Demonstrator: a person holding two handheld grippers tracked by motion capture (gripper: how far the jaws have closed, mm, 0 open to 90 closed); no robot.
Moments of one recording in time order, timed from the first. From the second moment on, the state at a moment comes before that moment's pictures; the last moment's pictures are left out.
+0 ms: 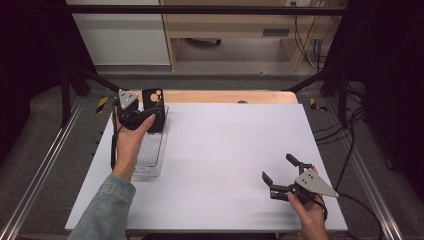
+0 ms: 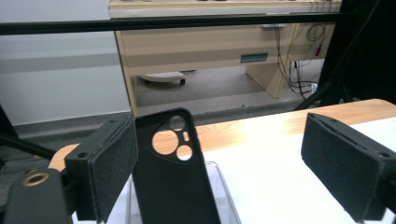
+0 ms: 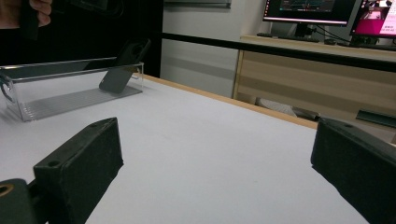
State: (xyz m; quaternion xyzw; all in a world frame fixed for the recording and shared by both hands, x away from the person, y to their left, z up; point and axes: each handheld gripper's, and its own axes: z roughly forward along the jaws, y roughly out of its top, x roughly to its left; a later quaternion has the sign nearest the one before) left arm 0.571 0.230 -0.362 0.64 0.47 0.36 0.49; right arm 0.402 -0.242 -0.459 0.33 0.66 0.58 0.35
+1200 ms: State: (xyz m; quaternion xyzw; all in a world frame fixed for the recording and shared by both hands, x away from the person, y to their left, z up) left arm 0.535 0.232 -0.356 0.64 0.41 0.35 0.54; right arm 0.403 -0.240 -0.455 0.36 0.67 0.57 0.32
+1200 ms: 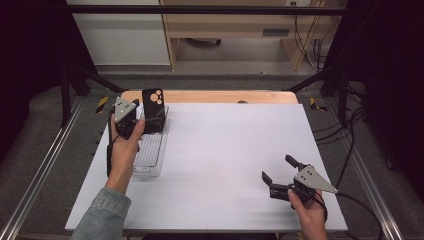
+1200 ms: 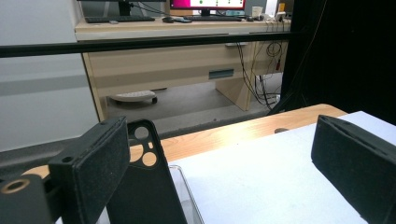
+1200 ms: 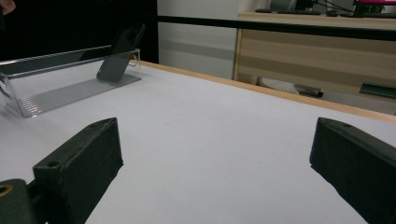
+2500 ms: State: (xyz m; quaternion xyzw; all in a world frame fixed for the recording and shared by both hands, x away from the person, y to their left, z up) left arm 0.500 0.263 -0.338 0.63 0.39 0.33 0.58; right arm 0.402 -0.242 -0.456 0.36 0.67 0.56 0.32
